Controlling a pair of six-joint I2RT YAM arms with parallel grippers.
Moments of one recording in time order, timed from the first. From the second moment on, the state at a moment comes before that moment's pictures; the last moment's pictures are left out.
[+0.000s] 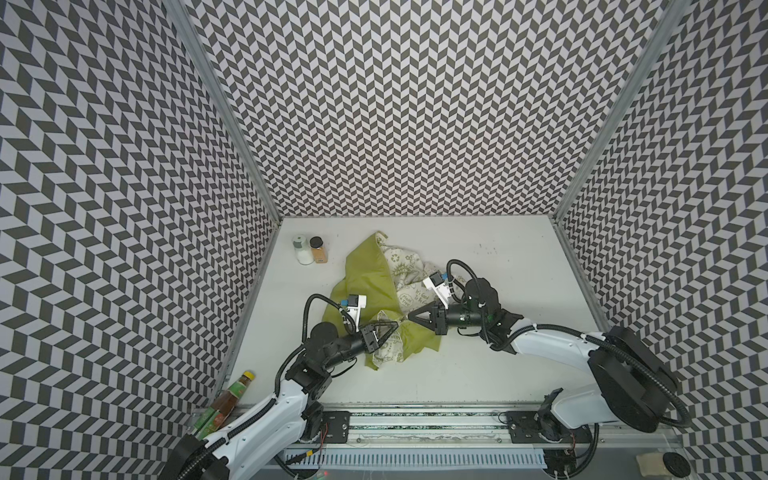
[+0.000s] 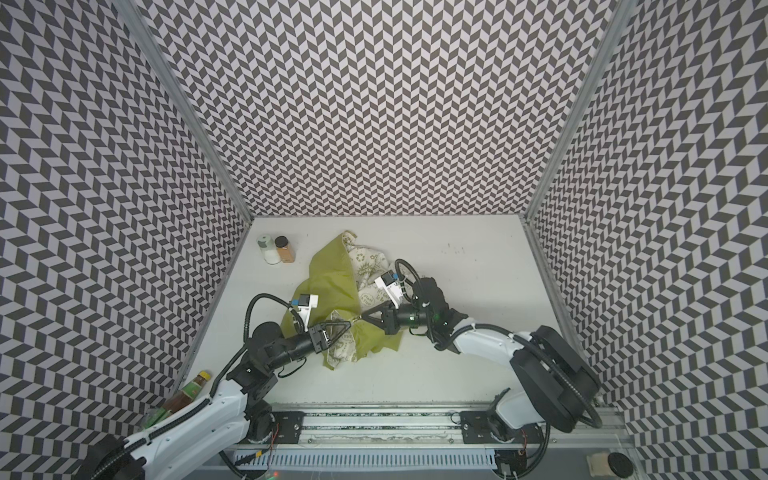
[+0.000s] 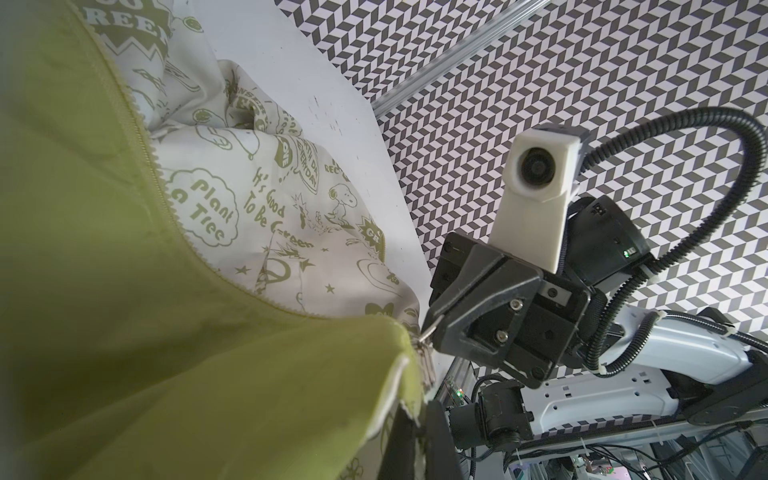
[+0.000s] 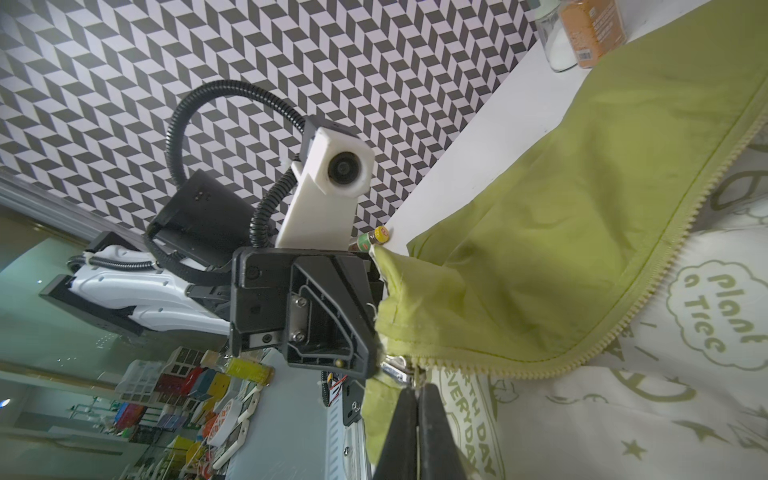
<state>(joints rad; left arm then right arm) -0.53 0.75 0.15 0.50 0.54 -1.00 0.70 1.45 0.65 0.50 -0.71 0.58</state>
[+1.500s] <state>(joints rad) -0.24 1.39 1.70 -0.14 0.77 -0.74 0.14 1.15 1.11 0.02 -0.52 0.53</state>
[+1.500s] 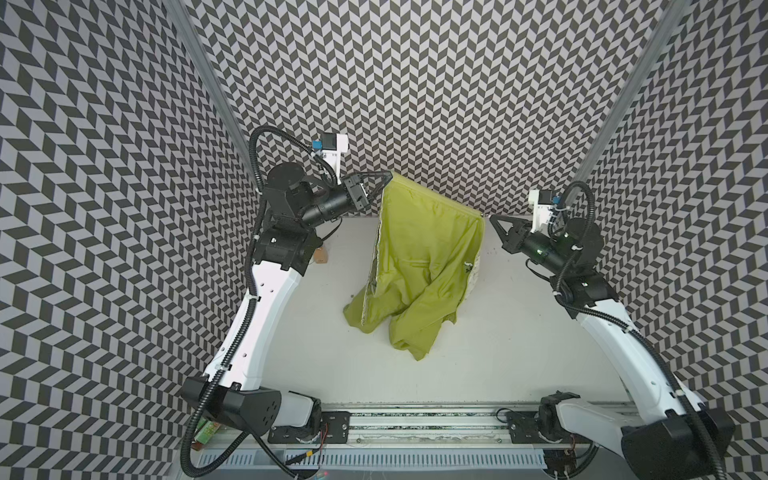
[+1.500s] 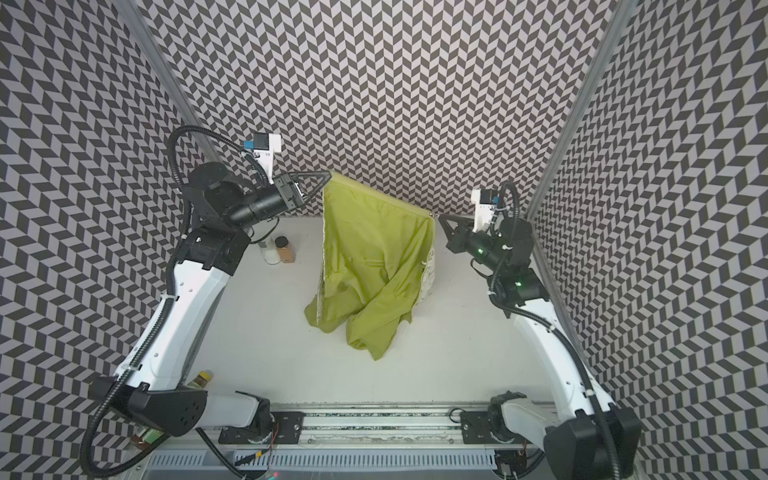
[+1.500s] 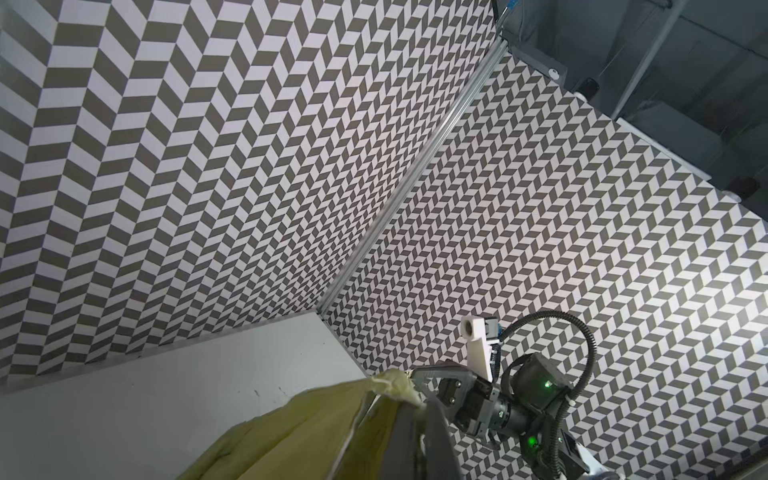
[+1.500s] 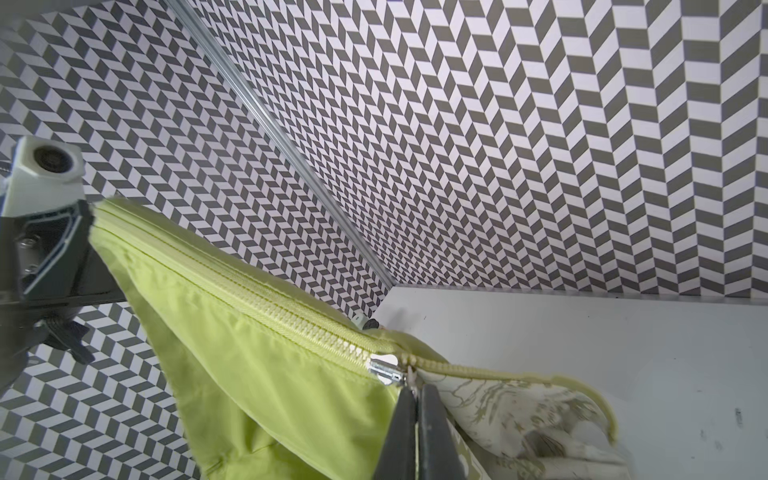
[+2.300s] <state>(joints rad) 0.04 1.03 1.10 0.04 0.88 -0.80 0.42 1.09 0.61 0.15 -0.66 0.58</state>
